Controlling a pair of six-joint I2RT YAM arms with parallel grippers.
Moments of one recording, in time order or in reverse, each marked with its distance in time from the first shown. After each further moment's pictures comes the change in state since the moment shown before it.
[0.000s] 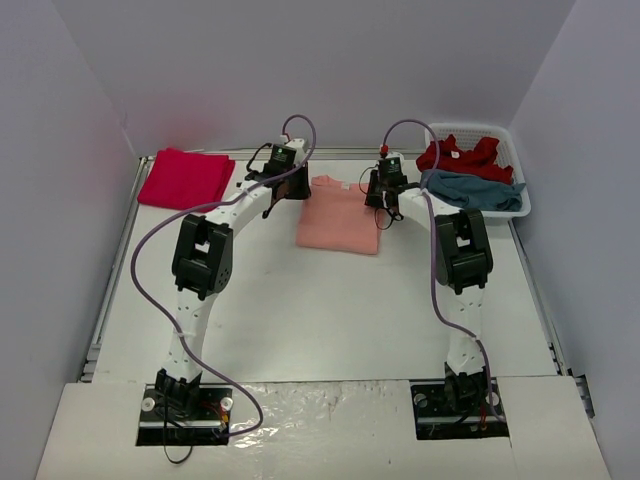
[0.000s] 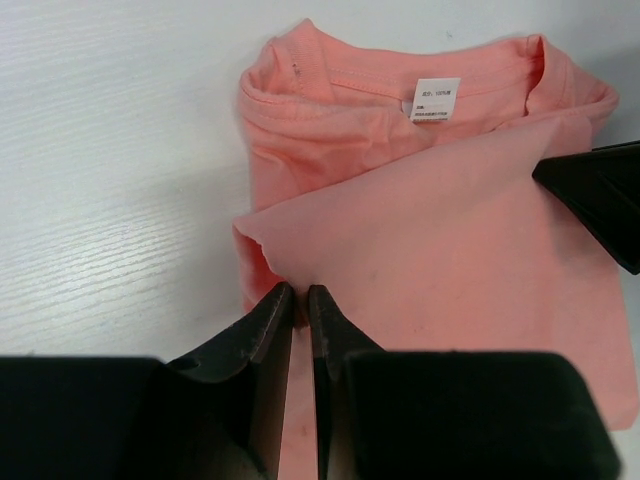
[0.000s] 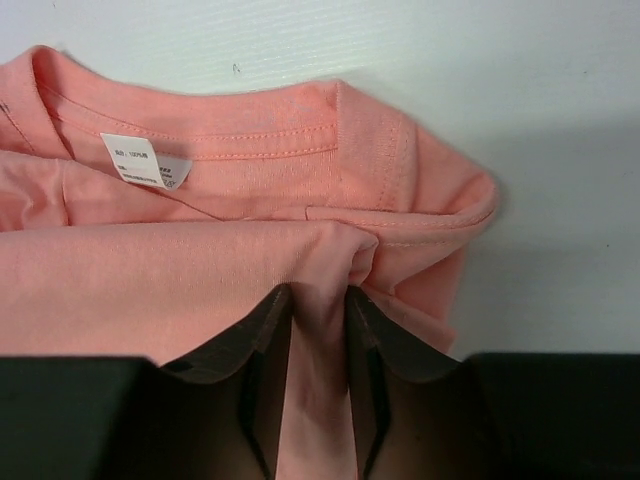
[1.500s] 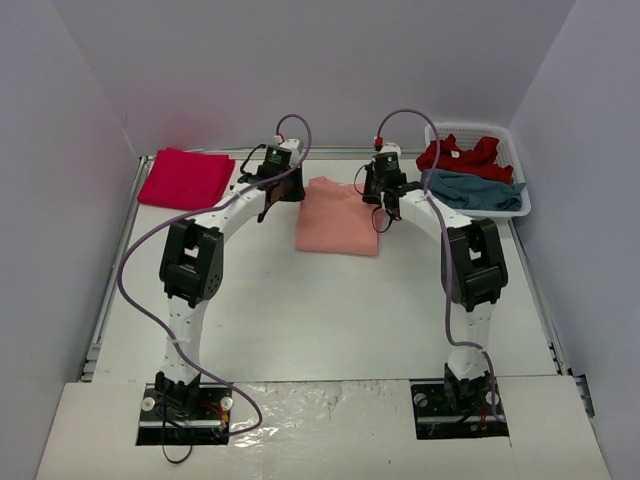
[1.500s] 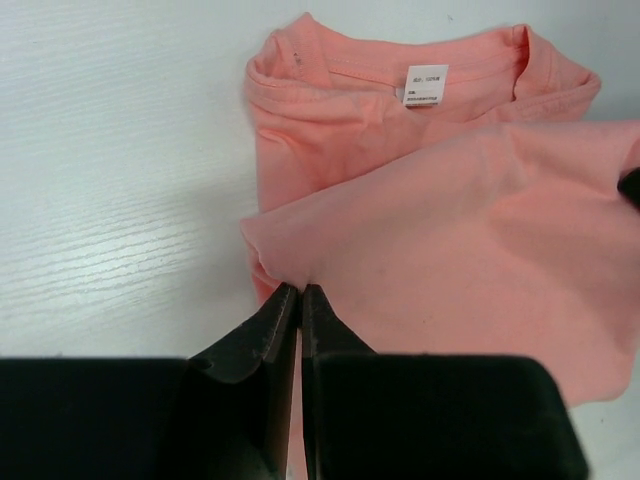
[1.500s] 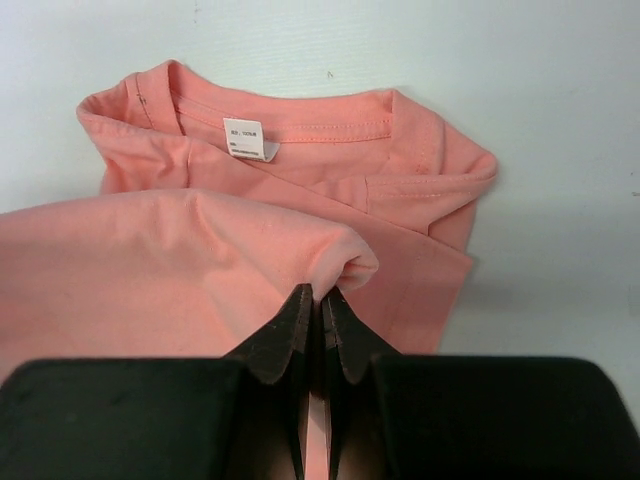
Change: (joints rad) left arm -0.003 -0.120 -0.140 0.018 -0.037 -0.006; right arm 0.068 -0.204 -0.118 0.001 0.045 -0.031
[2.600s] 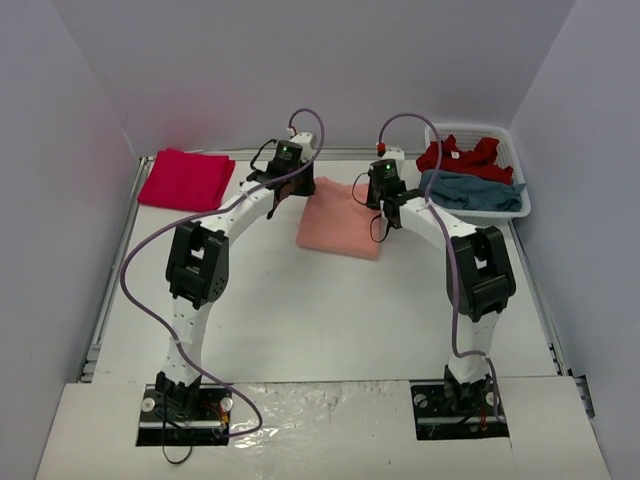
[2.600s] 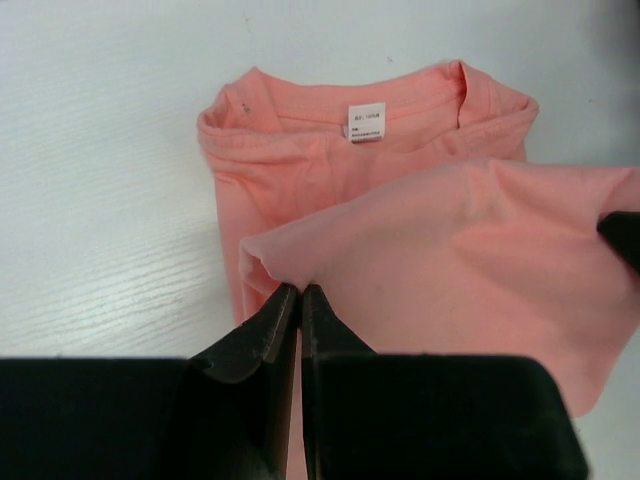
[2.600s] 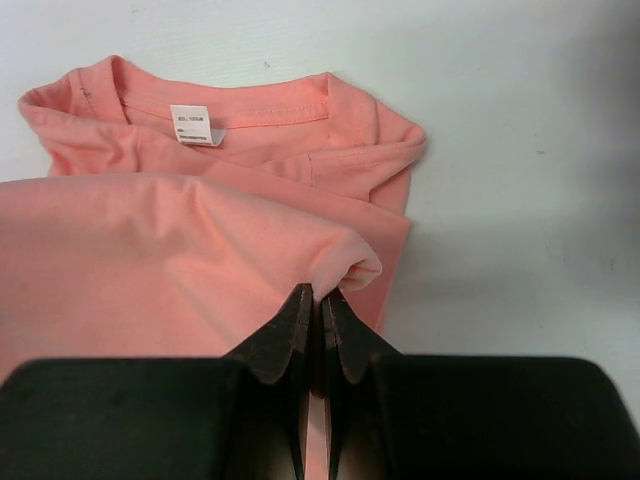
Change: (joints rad) left arm -0.045 -0.008 0.052 0.009 -0.030 0.034; right arm 0.032 -0.118 -0.117 0.004 0.167 -0.004
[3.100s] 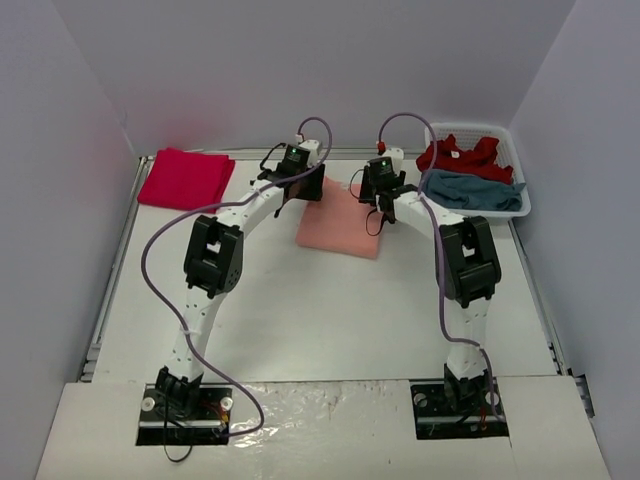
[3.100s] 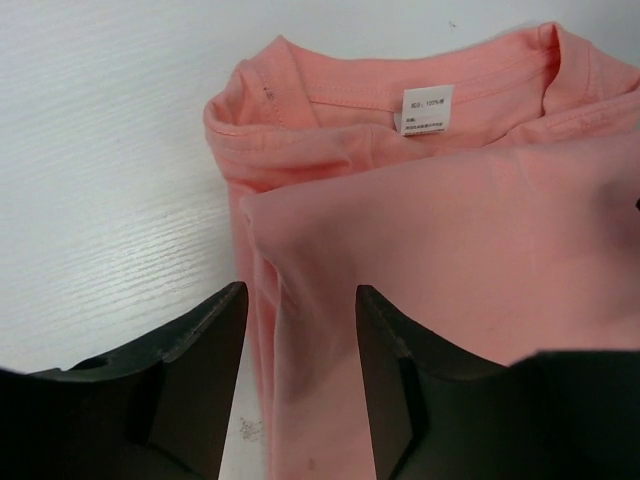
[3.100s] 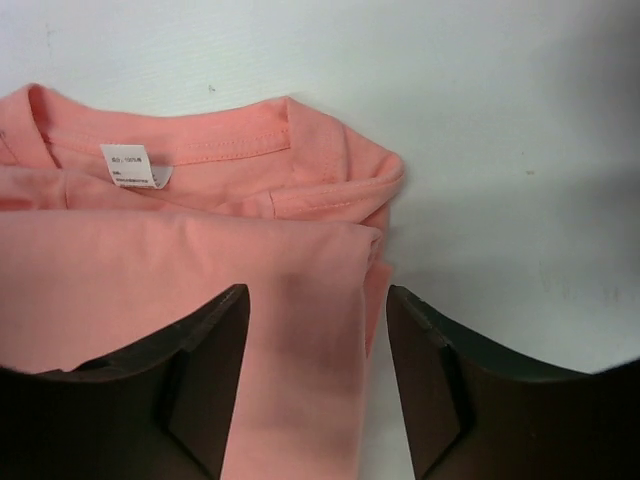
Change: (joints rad) left arm 0.003 0.212 0.221 -0.094 -0.011 0.053; right arm -0.019 0.163 0.122 -0.007 0.069 0.019
